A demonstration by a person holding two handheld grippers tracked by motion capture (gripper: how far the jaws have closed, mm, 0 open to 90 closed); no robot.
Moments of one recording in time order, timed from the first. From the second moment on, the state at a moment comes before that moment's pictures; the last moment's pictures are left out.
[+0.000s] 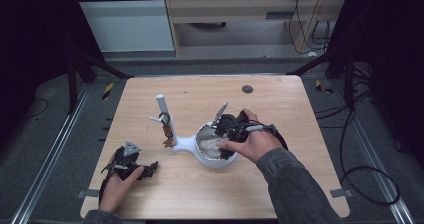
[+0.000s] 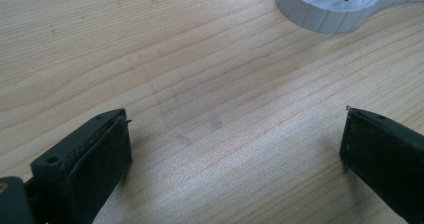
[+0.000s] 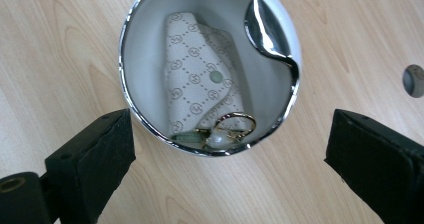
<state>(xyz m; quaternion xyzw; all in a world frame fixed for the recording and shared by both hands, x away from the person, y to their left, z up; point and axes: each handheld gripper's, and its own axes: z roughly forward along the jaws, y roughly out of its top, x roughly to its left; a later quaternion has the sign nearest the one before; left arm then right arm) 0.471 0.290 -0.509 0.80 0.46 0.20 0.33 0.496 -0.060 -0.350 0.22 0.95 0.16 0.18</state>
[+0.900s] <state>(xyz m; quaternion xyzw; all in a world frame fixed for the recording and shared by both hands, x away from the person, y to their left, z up) 0.471 0.290 -0.509 0.80 0.46 0.20 0.33 0.489 -0.128 -0.348 0.31 0.88 0.27 0.23</state>
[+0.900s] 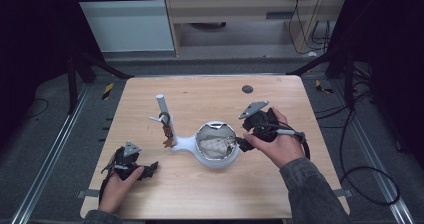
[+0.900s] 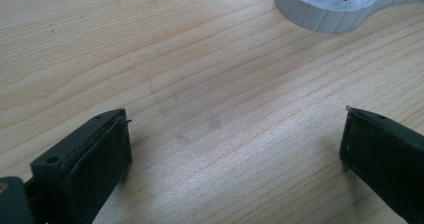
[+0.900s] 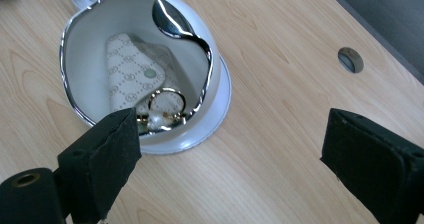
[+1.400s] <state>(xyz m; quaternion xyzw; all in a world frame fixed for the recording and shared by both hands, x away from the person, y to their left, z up) 0.471 0.290 -0.509 0.80 0.46 0.20 0.33 0.478 -0.191 -0.381 0.39 0.84 0.31 0.21</state>
